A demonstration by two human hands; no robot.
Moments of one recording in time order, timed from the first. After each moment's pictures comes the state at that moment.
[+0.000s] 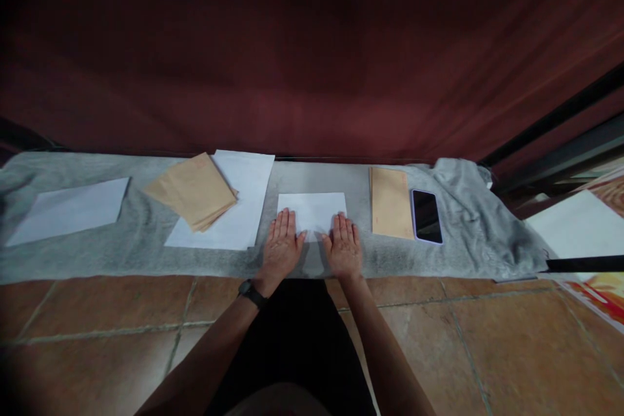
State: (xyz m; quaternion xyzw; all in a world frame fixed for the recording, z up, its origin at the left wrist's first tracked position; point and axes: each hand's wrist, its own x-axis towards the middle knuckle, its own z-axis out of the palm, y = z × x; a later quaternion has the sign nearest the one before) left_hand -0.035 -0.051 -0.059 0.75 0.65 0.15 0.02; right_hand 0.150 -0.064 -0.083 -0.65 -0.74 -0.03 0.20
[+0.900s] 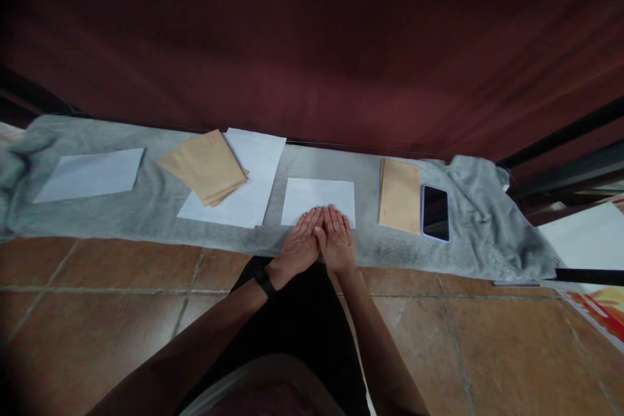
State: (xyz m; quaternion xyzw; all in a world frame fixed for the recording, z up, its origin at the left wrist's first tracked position) left_hand -0.008 -0.080 -0.051 0.85 0.52 0.10 0.06; right_hand 0.130 -0.077 -0.060 -0.59 -0.78 0.10 0.17
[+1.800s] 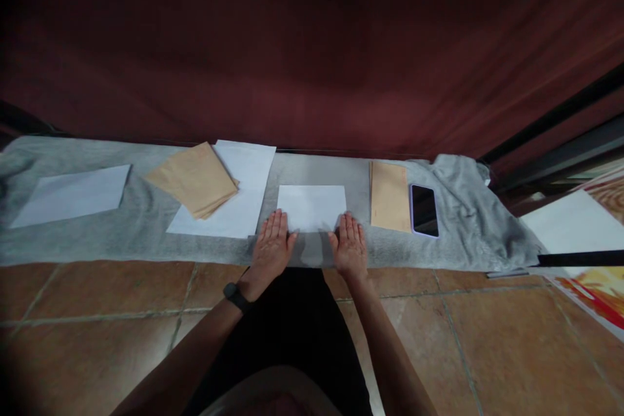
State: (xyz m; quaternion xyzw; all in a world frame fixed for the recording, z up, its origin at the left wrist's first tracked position) left_hand -0.053 -0.080 -0.053 0.75 0.64 0.16 0.03; right_hand 0.169 -0.088 -0.073 -0.65 -0.73 0.00 0.20
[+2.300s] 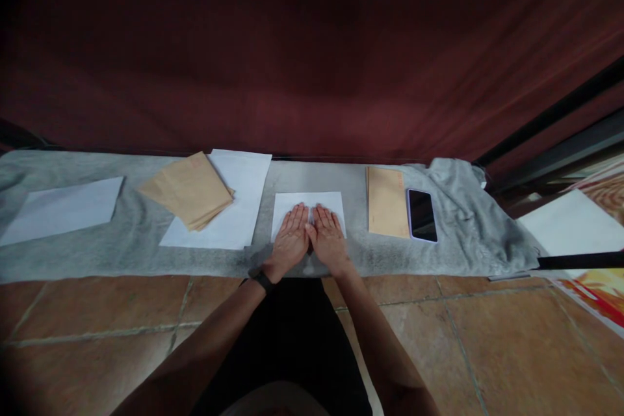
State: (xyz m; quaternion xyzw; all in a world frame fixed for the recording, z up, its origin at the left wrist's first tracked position) left_hand -0.011 -0.030 -0.059 0.81 0.57 0.14 0.06; right_hand 0.126 -0.033 -0.057 -0.58 -0.79 0.08 0.17
